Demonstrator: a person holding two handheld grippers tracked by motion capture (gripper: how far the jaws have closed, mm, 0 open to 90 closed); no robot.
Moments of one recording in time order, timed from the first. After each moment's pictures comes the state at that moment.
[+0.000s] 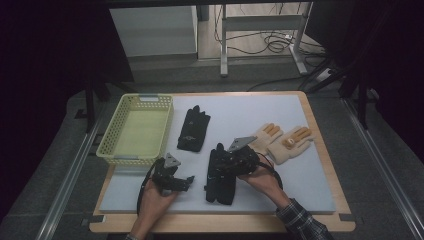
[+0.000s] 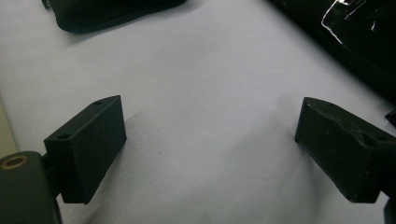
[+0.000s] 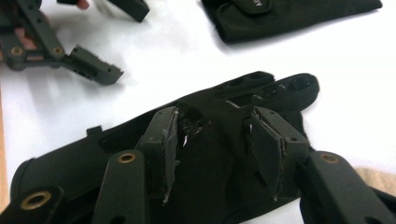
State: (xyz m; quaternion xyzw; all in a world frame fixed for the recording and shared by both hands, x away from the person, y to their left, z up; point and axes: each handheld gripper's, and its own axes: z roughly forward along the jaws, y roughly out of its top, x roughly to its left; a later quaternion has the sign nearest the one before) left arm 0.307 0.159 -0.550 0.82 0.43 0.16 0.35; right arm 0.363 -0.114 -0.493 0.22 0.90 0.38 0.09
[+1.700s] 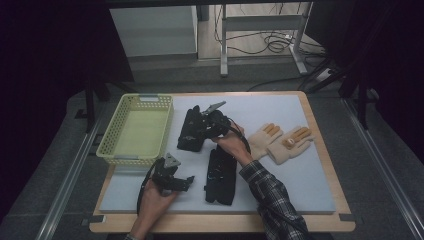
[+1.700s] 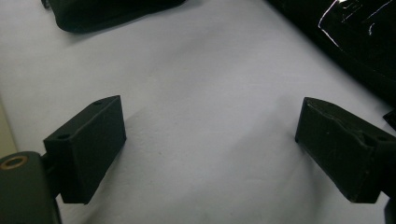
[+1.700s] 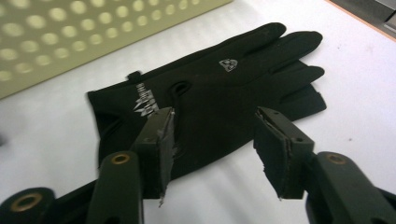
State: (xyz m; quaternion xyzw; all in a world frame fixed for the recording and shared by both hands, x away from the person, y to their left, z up) left arm 0.307 0.159 -0.550 0.82 0.43 0.16 0.35; right arm 0.484 -0.026 -0.493 0.26 0.89 0.36 0.13
